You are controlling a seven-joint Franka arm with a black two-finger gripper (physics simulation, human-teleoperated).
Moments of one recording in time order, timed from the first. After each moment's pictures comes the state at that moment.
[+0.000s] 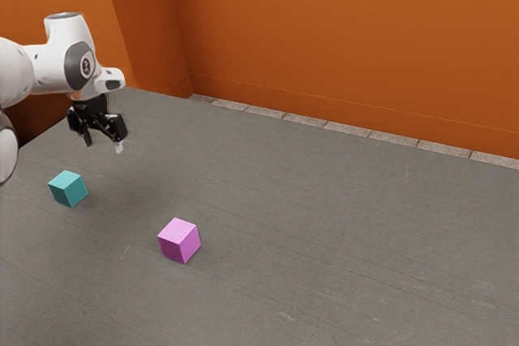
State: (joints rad) arm -0.06 0.44 0.54 -1.63 -0.21 1.99 0.41
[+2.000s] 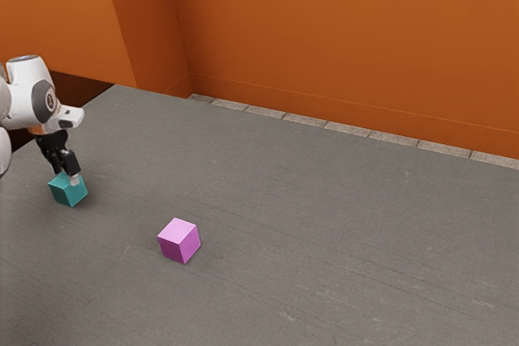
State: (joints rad) arm 0.36 0.63 0.29 -1.53 -0.18 2.07 0.92
